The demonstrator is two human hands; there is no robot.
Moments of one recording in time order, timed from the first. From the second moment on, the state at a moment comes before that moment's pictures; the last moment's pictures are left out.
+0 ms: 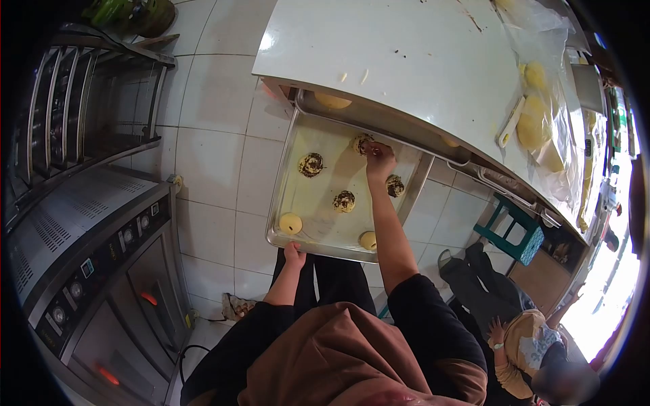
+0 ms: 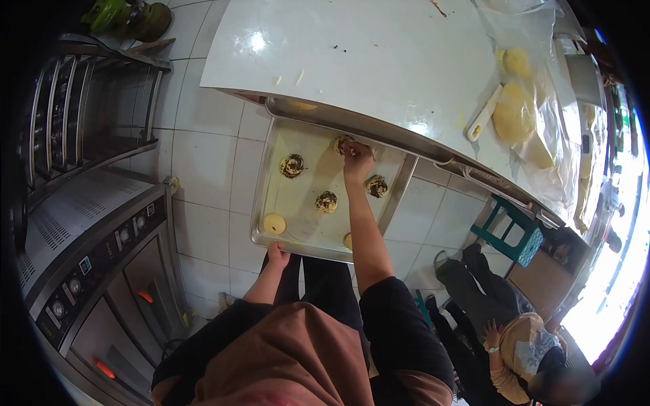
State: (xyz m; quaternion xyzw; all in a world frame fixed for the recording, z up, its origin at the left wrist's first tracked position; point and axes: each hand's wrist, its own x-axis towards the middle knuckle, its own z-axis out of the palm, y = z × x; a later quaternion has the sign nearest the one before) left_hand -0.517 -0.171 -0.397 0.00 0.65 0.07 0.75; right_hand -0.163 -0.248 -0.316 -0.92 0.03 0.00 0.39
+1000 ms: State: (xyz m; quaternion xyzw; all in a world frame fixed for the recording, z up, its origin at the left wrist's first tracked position) left_hand -0.522 -0.172 -0.404 0.02 0.66 0.06 0.75; right_hand -0.169 -0.318 -0.292 -0.81 0.12 0.14 0.55
